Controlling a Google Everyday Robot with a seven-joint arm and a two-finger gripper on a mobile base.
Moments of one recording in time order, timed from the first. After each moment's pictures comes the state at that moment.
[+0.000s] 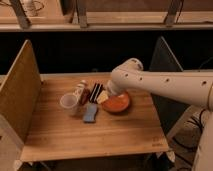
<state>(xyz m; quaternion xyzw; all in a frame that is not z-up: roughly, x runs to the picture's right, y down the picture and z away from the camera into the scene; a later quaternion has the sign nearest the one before) 0.022 0.039 0.763 -0.22 -0.01 0.50 0.84</state>
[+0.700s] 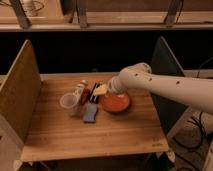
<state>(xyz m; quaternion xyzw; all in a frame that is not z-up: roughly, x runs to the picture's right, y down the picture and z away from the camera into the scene) 0.008 0.024 0.763 -0.26 -0.06 0.68 0.68</state>
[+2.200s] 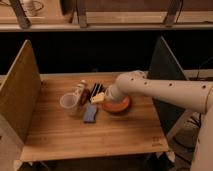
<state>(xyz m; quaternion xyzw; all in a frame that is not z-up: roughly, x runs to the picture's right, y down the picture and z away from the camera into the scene) -0.007 0.079 0.780 -0.31 0.00 0.70 0.65</state>
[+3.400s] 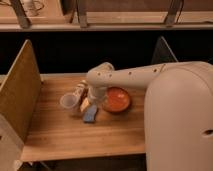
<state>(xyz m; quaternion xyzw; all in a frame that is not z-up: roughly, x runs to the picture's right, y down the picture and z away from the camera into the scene) -0.060 0.112 0.798 -0.33 0.14 0.56 0.75</state>
